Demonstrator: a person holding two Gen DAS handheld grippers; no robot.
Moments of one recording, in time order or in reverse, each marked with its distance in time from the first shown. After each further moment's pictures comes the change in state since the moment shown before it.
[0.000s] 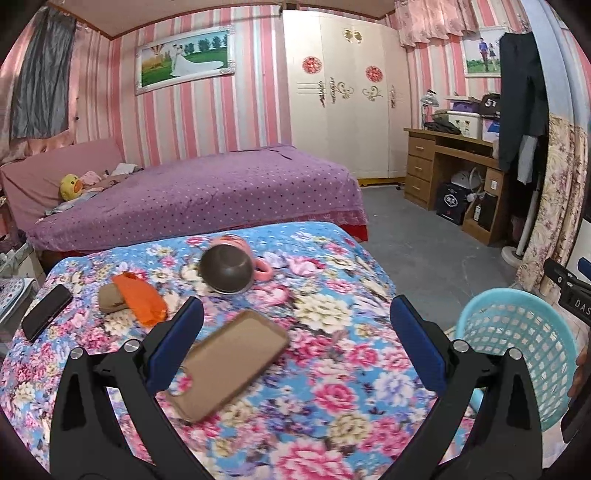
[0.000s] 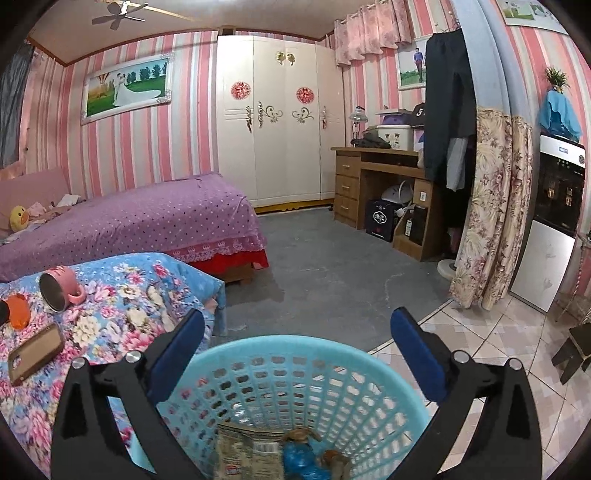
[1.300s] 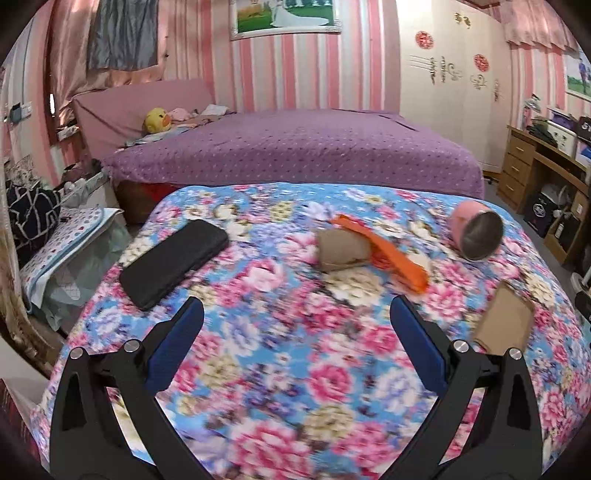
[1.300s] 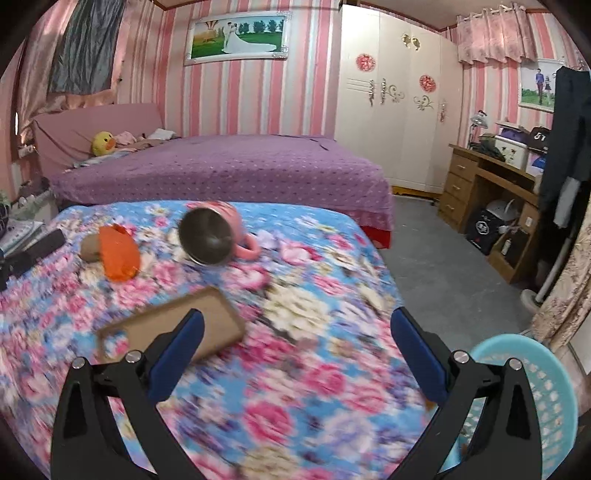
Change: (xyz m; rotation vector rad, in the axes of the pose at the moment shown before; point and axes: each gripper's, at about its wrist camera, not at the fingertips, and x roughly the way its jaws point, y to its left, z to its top) left arm 0.015 0.278 -0.038 -0.190 0.169 0.295; right arm -0.003 0.246 -0.032 -0.249 0.124 0.322
